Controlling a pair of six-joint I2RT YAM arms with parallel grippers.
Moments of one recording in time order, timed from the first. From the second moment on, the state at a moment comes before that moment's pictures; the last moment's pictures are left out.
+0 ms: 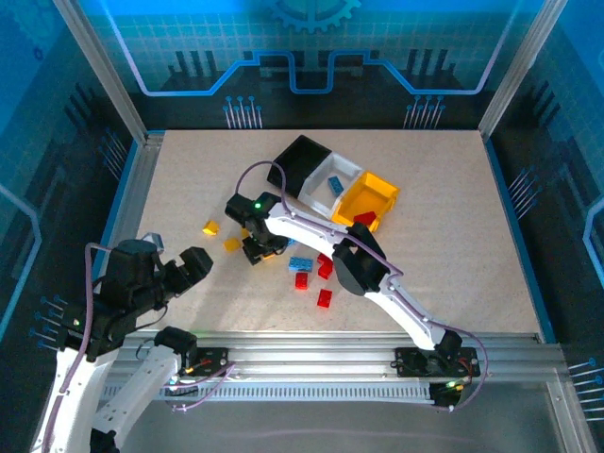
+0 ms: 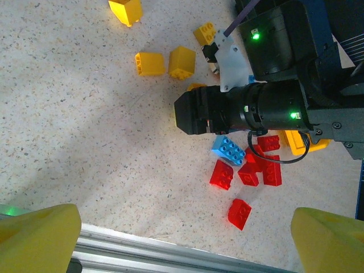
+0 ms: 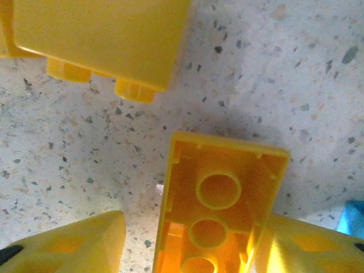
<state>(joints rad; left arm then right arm) -0.26 0.55 1.06 -1.31 0.05 -0.89 0.95 2.57 2.35 -1.23 0.02 0.40</state>
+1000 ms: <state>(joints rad) -0.26 0.52 1.03 -1.32 0.13 -0.88 0.65 2.25 2.27 -1.00 -0.22 0.62</state>
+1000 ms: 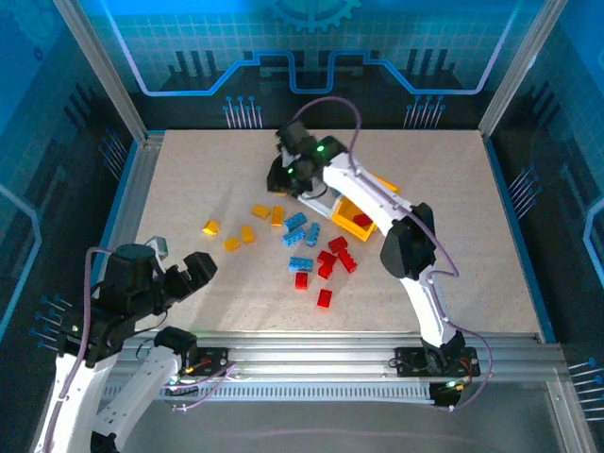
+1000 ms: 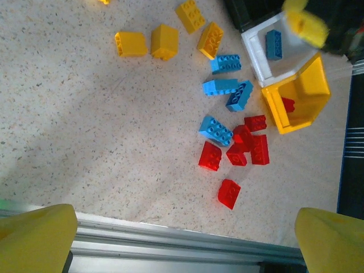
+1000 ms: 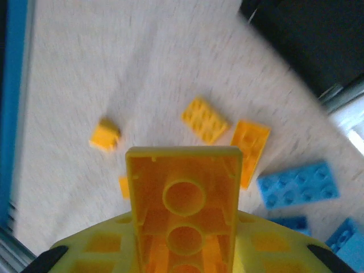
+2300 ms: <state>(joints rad) -0.16 1.10 1.19 -1.27 0.07 -0.96 0.43 2.59 2.56 -0.83 -0.46 0.78</state>
